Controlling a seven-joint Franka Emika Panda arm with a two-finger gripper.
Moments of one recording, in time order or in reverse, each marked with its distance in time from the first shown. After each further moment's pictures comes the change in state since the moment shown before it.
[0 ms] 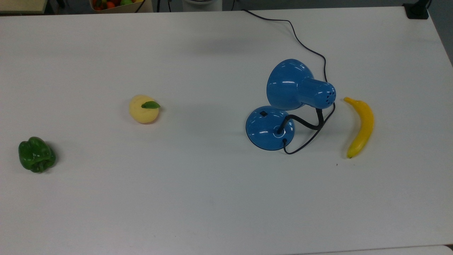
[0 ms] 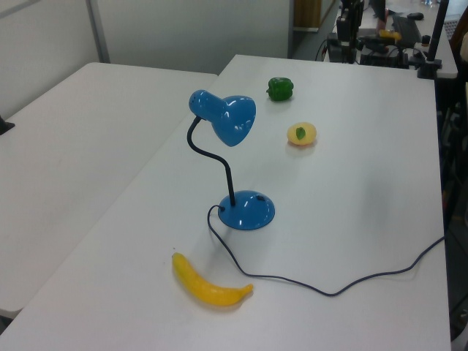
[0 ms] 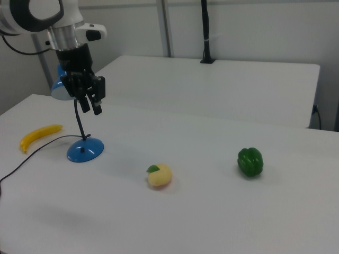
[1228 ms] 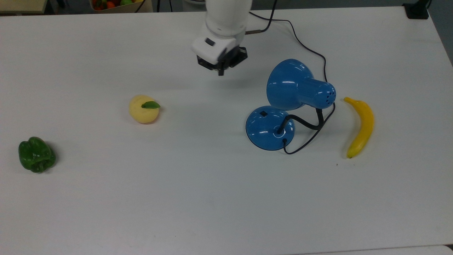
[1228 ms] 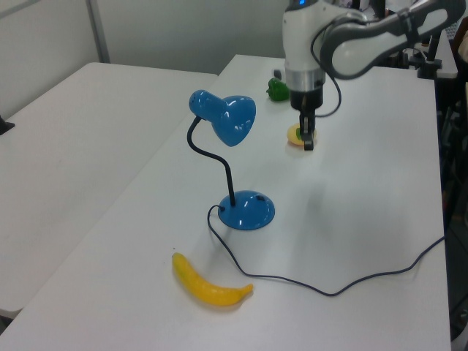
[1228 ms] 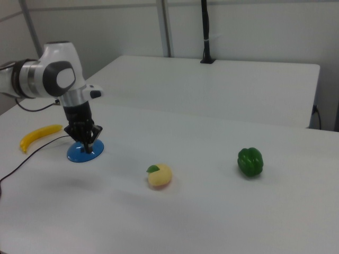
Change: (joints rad) arm 0.082 0.238 0.123 -0.204 0.000 0.379 -0.025
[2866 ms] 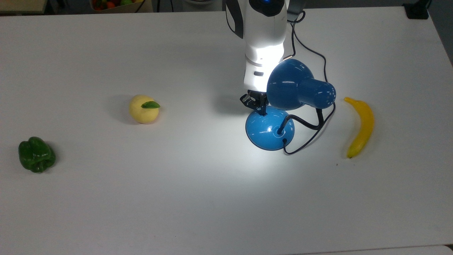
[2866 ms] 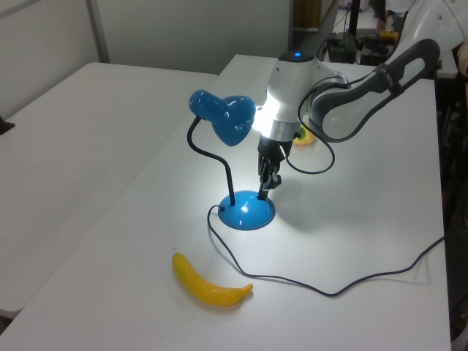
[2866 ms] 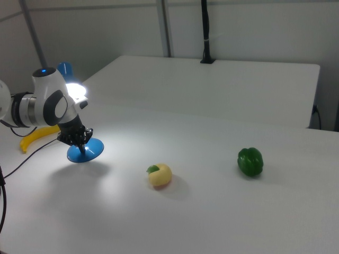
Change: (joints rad) arm 0.107 0.200 0.042 -0.019 0.000 0.511 -0.229
